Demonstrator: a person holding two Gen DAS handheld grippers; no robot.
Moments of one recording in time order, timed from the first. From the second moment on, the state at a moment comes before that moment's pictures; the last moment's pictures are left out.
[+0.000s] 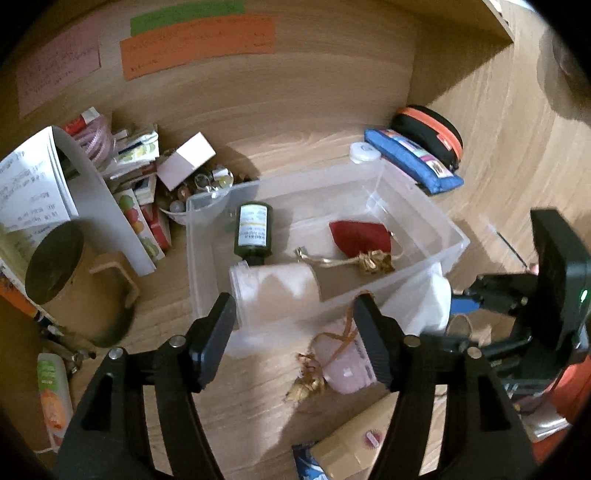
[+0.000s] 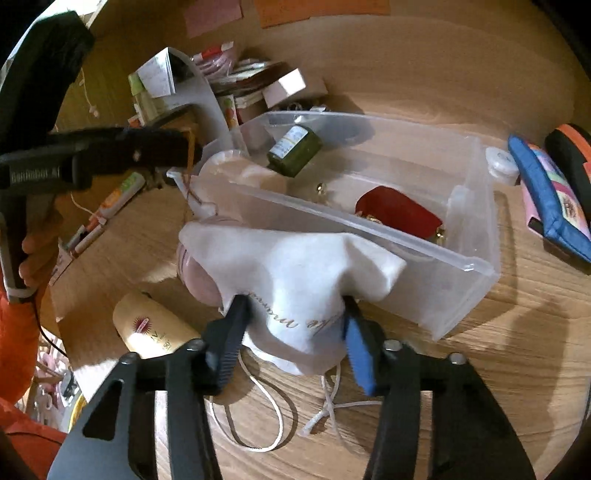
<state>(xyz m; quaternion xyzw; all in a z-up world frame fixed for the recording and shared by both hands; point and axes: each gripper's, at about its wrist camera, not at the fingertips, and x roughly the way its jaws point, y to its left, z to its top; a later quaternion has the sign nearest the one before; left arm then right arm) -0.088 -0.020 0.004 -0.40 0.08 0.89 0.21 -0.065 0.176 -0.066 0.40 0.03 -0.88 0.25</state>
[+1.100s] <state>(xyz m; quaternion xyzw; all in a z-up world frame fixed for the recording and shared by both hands) -0.051 -0.014 -0.035 -0.42 0.07 0.87 0.25 -0.033 0.195 0.000 0.34 0.08 -0.92 0.20</state>
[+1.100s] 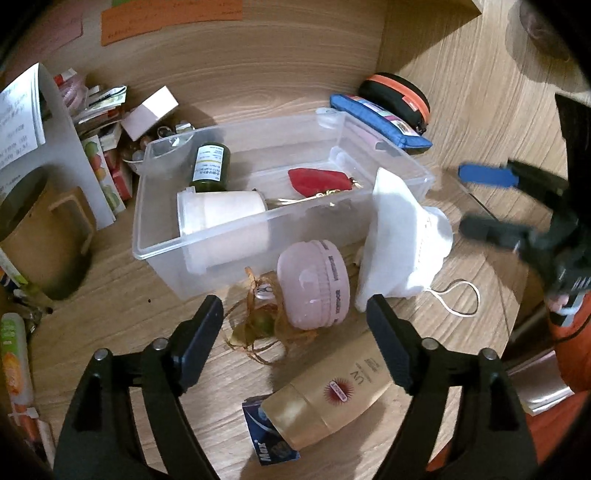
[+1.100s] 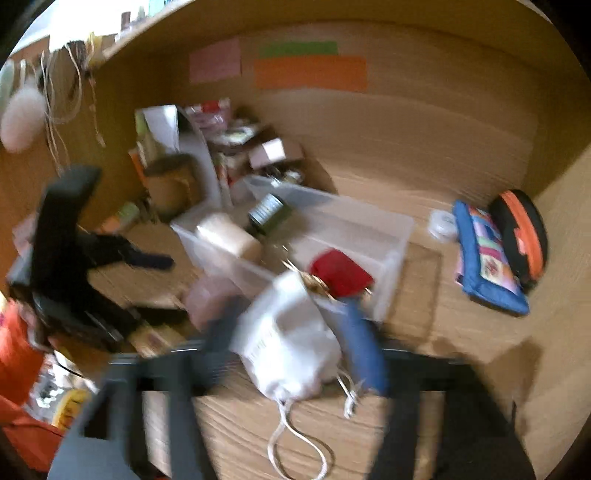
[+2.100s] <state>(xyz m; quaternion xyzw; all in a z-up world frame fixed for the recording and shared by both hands) -0.040 -0.020 -0.041 -0.41 0.05 0.88 0.22 -0.047 0.161 -0.049 0.38 0.15 -0.89 0.19</state>
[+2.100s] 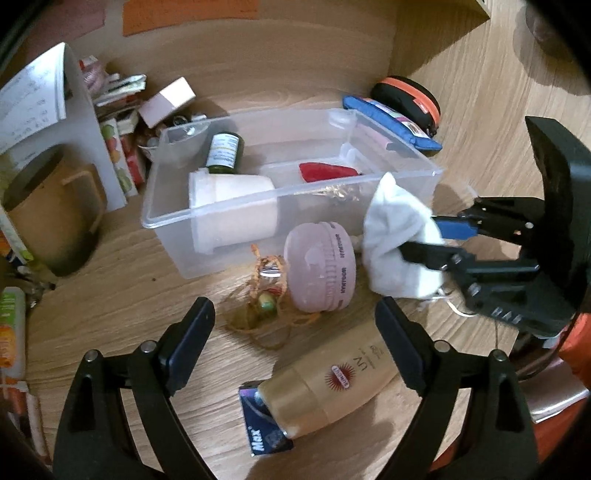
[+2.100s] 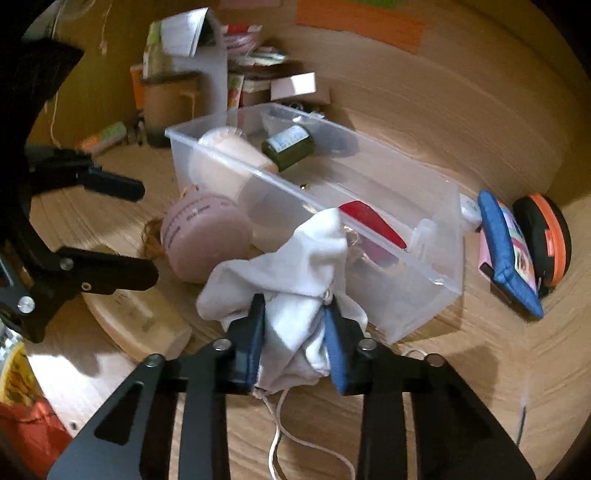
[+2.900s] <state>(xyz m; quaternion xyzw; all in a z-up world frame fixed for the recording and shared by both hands) -0.056 0.009 -0.042 -0.40 0.04 0.88 0.26 -0.092 0.195 0.054 0.28 0.05 -0.94 0.18</state>
